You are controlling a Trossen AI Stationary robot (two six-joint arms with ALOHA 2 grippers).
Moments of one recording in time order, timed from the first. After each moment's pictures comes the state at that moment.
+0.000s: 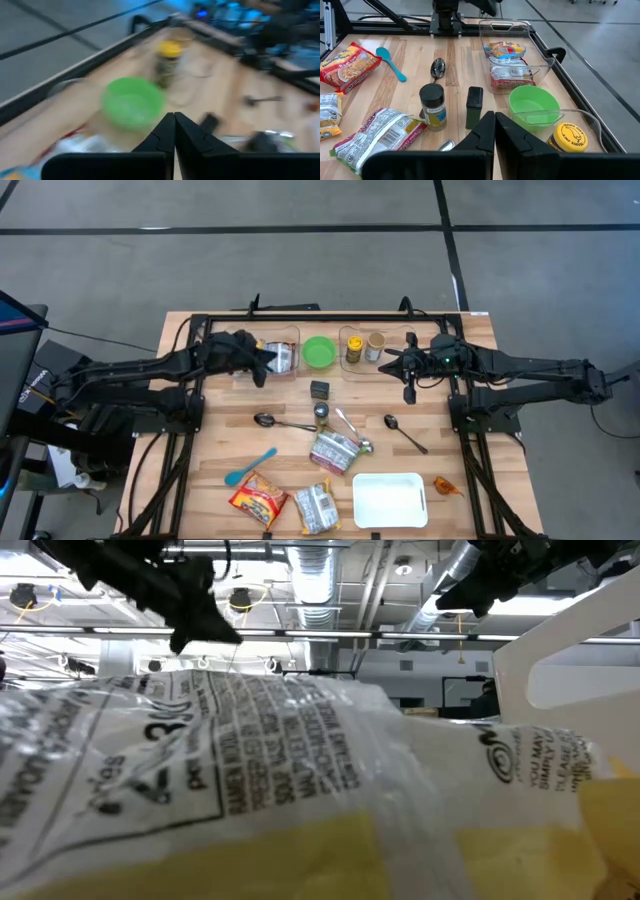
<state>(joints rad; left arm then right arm) 0.28 0.92 0.56 -0.03 -0.11 -0.28 -0.16 0.84 0.68 -0.26 0.00 -0.10</state>
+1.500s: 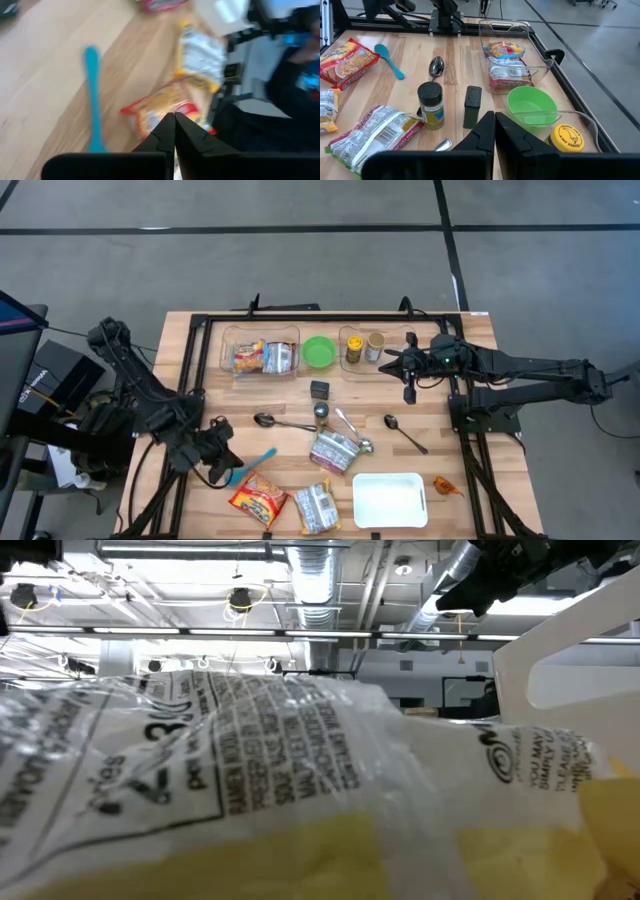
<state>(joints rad) -0.91 0.96 0.56 -0.38 -0.45 -1.42 -0.17 0.84 0.68 -0.26 0.00 -0.13</state>
